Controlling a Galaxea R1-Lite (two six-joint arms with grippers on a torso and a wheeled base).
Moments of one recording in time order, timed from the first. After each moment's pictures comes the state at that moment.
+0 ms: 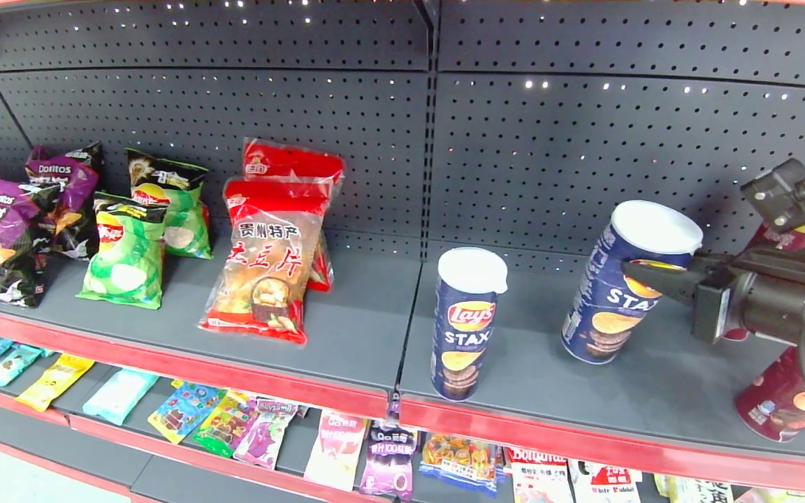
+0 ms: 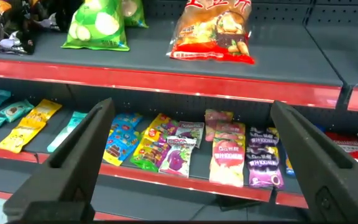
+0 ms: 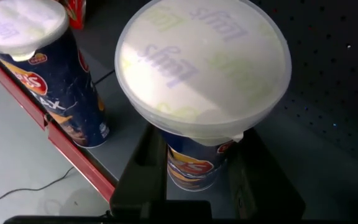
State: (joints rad) left arm 0.00 0.00 0.00 0.00 -0.01 0.02; right arm 0.27 1.33 -0.65 -0.43 0.18 -0.18
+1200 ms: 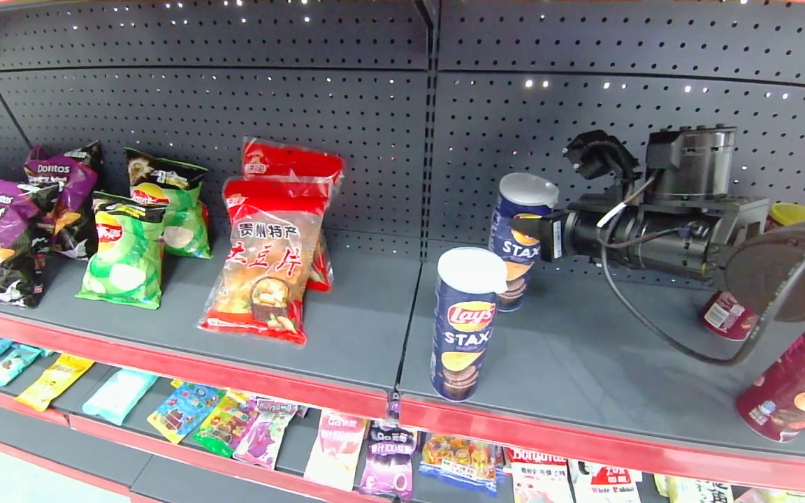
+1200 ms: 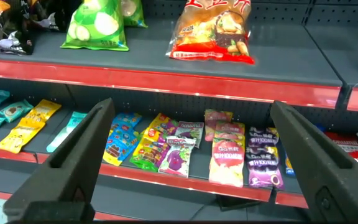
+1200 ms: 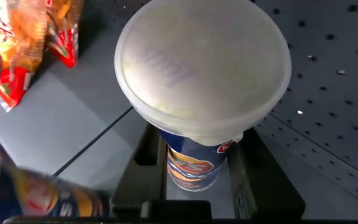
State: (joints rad) left arm 0.00 0.00 0.00 0.00 -0.01 0.02; right arm 0.38 1.80 -1.11 -0.43 0.11 -0.10
